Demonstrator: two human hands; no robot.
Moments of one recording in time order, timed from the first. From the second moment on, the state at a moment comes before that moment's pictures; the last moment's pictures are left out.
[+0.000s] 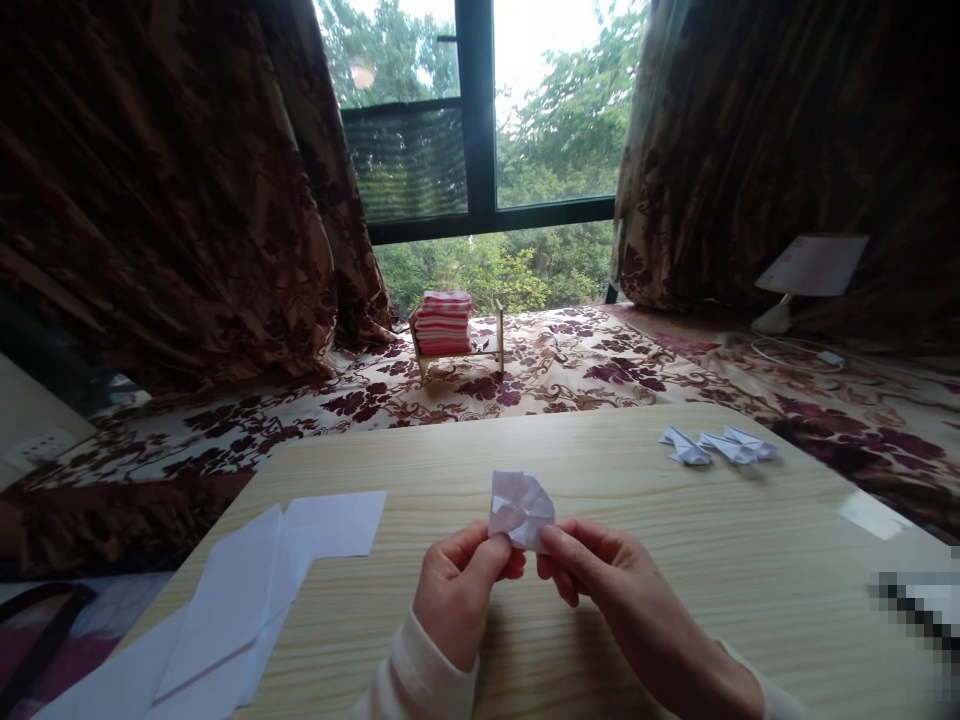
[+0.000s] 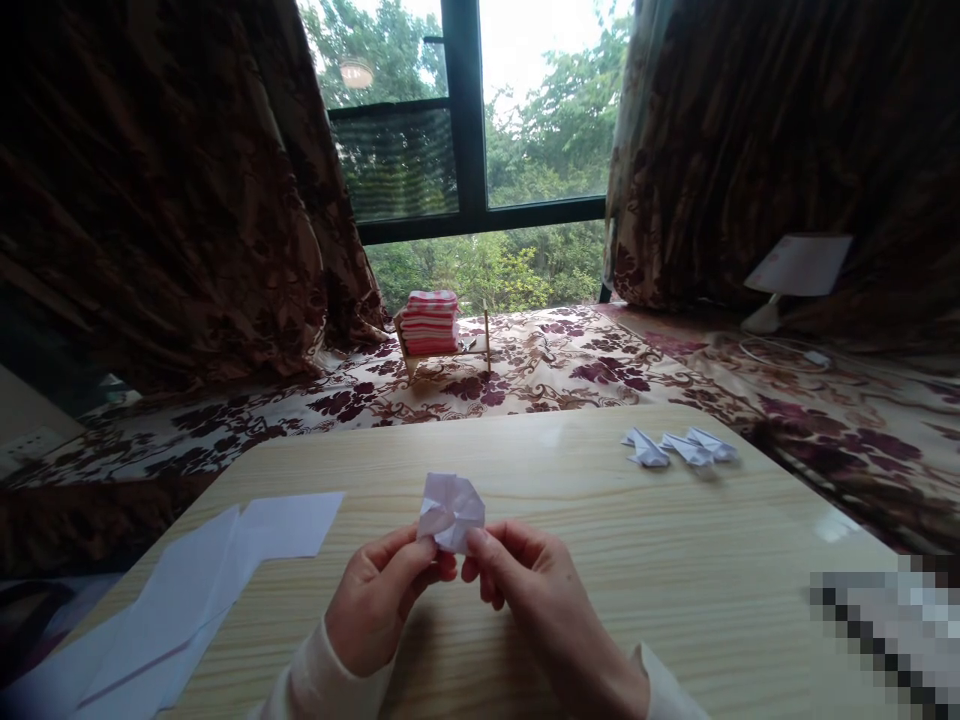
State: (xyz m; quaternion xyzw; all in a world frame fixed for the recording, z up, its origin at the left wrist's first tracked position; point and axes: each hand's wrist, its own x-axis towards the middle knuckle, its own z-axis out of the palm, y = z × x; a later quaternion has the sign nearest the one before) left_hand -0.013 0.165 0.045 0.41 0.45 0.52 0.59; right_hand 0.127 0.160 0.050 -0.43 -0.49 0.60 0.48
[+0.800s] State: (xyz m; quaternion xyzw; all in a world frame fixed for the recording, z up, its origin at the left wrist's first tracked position) left_hand -0.009 0.161 0.055 0.46 0.52 0.49 0.53; right_hand 0.127 0.163 0.036 -0.46 -0.53 0.55 0.46
